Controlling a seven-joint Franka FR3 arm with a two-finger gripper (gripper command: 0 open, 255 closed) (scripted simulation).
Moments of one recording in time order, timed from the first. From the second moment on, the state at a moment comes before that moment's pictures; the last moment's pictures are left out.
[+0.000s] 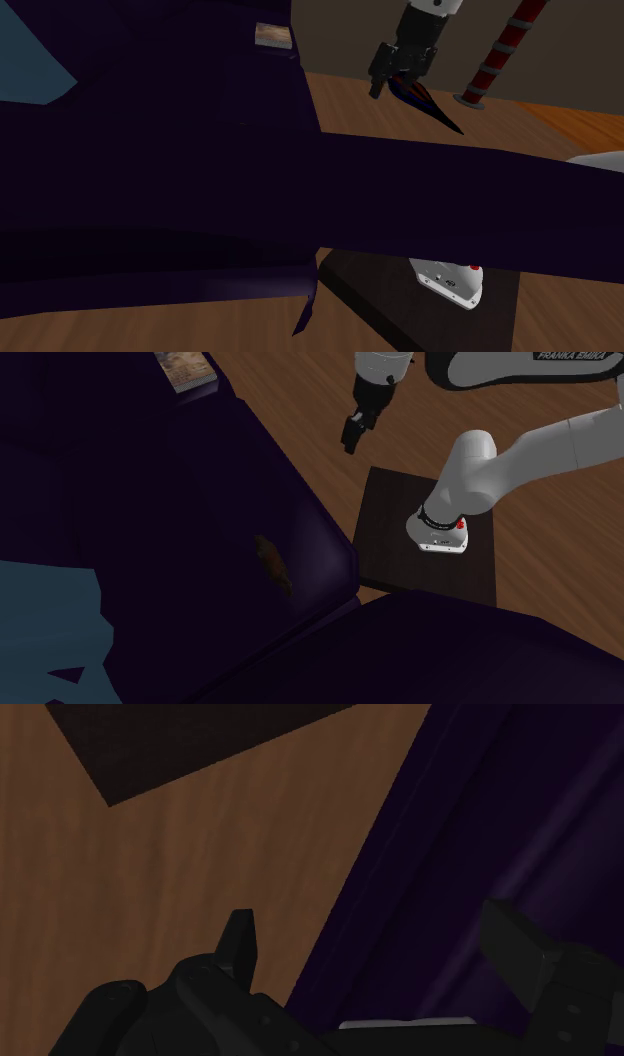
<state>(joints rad) -0.01 -0.80 0.20 -2.33 0.11 1.59 0.46</state>
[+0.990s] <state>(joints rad) -0.08 -0.45 0.62 -2.07 0.21 1.72 1.05</state>
